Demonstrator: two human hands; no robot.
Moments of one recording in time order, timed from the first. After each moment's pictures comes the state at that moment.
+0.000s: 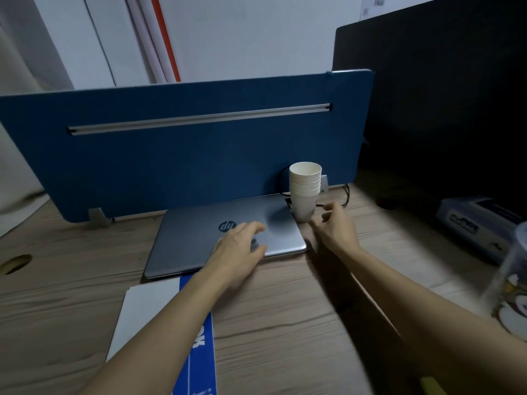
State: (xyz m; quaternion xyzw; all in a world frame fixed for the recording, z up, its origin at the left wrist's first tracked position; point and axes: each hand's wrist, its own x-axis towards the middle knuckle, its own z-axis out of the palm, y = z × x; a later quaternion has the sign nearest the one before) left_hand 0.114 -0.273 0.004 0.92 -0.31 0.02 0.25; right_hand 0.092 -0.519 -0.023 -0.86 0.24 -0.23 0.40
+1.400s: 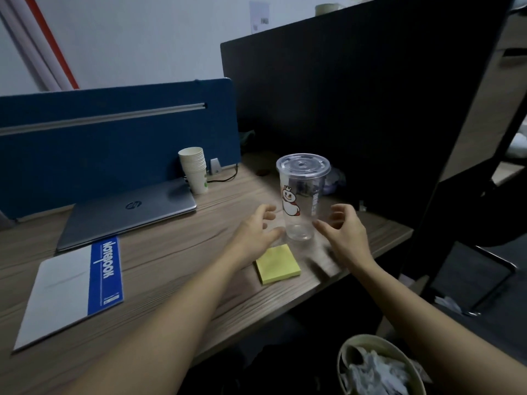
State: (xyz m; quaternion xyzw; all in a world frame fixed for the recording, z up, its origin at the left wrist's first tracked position) left_hand -0.137 -0.417 0.017 0.80 -0.39 -0.14 0.44; right_hand -0.276 -0.583 -0.015 -0.77 0.30 -0.38 0.41
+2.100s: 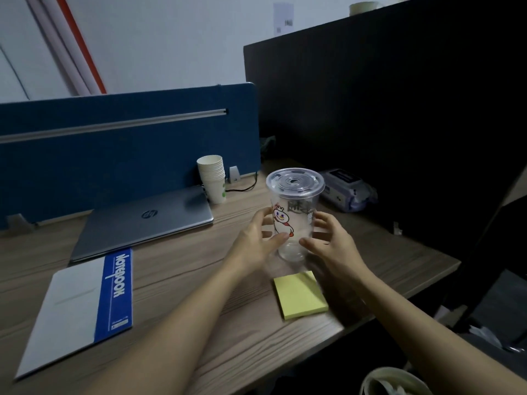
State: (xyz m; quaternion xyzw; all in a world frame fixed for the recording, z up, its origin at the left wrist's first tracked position) left_hand -0.080 -0.413 0.010 0.78 -0.36 -0.10 0.50; right_hand -0.200 -0.579 -0.017 -0.80 0.15 -0.30 0.49
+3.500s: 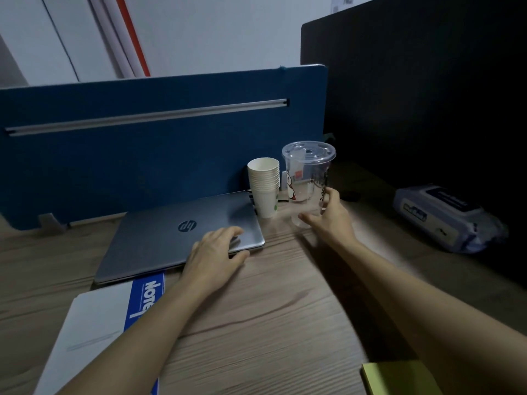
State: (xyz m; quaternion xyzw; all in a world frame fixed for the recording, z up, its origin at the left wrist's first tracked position) left_hand 0.096 -0.311 -0.019 0.93 -0.29 0.08 0.22; right_hand 0.053 -0.587 -0.025 -0.84 0.20 -0.29 0.41
